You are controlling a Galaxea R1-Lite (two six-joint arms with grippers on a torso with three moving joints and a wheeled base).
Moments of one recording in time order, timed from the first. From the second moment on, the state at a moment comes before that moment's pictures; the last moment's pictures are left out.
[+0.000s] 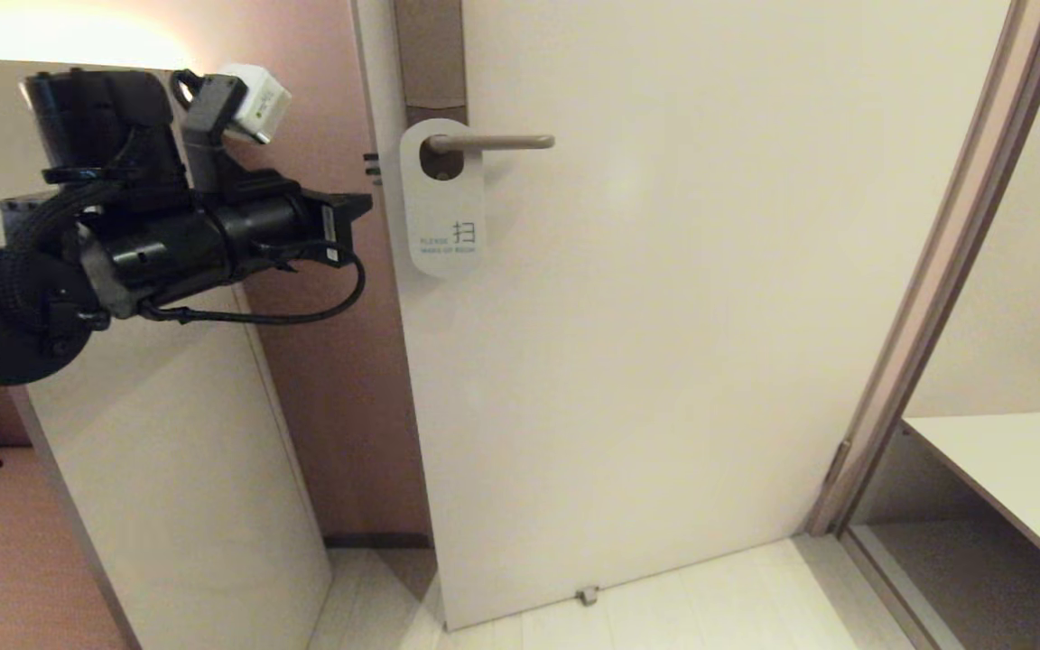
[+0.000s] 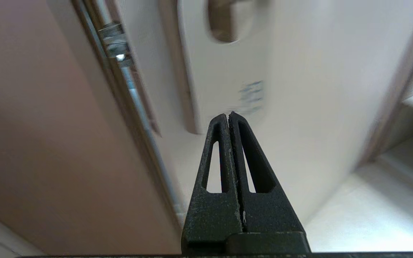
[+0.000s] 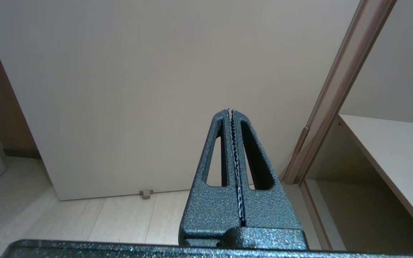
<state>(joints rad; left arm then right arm) -0.30 1.67 -1.19 -0.44 -0.16 0.08 0.01 0.00 0.00 0.00 0.01 -0.07</state>
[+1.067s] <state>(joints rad) -0.12 1.45 -1.05 -0.36 -0.64 -0.09 0.01 0.00 0.00 0.00 0.01 -0.07</state>
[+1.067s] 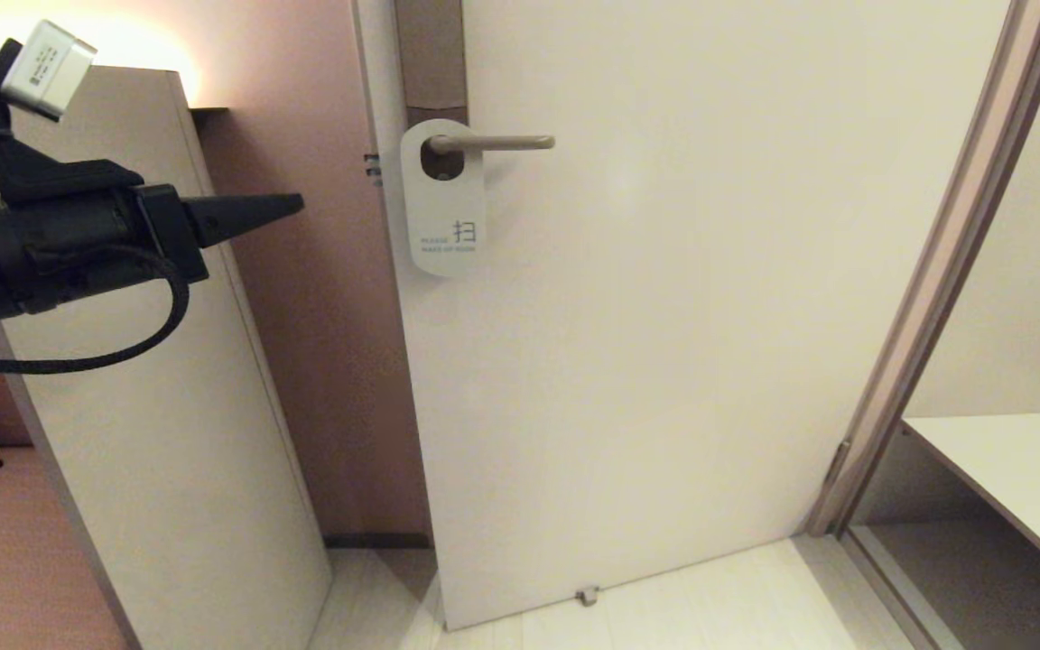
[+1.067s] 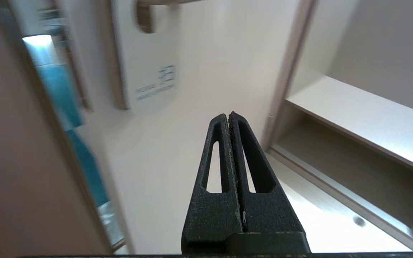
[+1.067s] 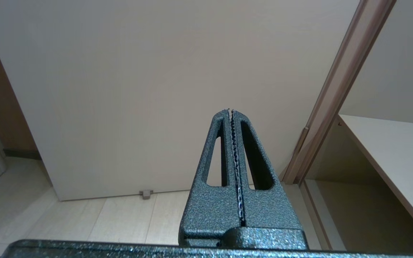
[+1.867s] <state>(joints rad) -0.06 1.89 -1.43 -0.46 -0.91 -0.09 0.01 0.00 0.00 0.00 0.01 -0.07</state>
